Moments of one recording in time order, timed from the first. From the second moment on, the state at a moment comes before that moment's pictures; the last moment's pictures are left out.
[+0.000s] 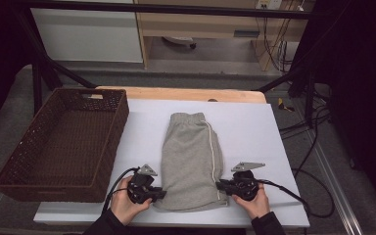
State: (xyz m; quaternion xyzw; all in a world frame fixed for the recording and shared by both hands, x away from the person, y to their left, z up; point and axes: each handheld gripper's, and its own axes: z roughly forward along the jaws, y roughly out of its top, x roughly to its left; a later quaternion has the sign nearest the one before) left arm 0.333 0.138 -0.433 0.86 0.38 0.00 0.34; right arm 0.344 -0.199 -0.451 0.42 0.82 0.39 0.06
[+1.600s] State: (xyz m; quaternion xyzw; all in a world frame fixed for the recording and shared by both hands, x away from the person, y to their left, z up) left arm 0.417 0.120 -0.404 0.86 0.34 0.06 0.38; right arm 0.356 -0.208 -0.443 0.40 0.81 0.41 0.11
